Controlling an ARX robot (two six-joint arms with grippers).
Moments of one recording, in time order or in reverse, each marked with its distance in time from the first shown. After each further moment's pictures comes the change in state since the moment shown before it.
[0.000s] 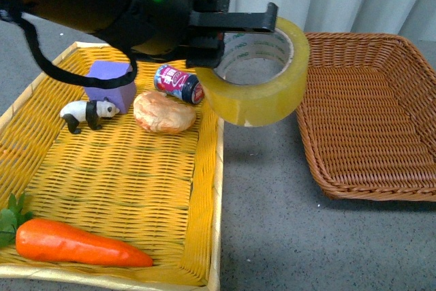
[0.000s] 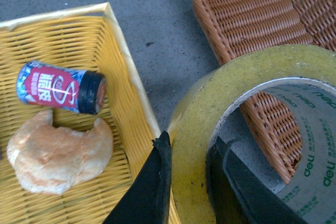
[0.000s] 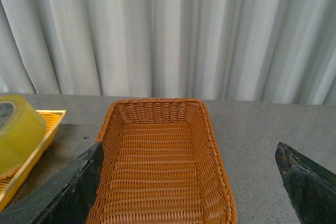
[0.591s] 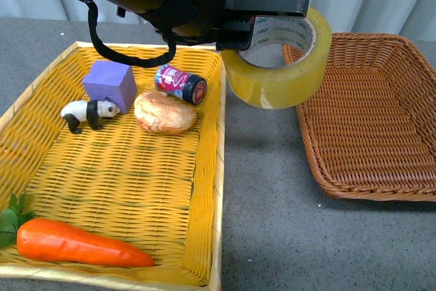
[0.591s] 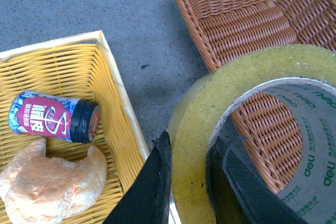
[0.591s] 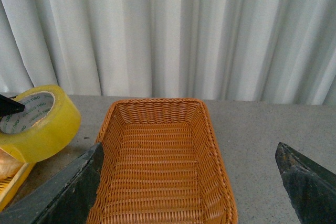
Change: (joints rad) left arm -0.032 0.072 0.110 -0.009 -0.029 0.005; right arm 0.001 0.002 0.000 -0.002 0.005 0.000
